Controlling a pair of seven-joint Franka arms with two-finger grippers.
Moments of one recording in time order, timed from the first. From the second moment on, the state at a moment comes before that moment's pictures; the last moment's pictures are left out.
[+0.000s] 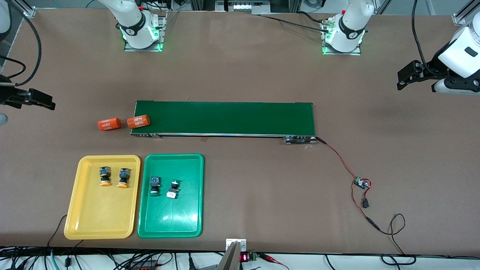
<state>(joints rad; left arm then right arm) 0.00 -0.04 -0.07 -1.62 0.00 1.56 -0.01 0.14 0.16 -0.21 -1.46 -0.02 1.55 -0.05</state>
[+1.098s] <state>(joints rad) 0.00 -0.04 -0.07 -1.62 0.00 1.56 -0.01 0.16 0.06 -0.21 -1.54 -0.02 1.56 -0.05</state>
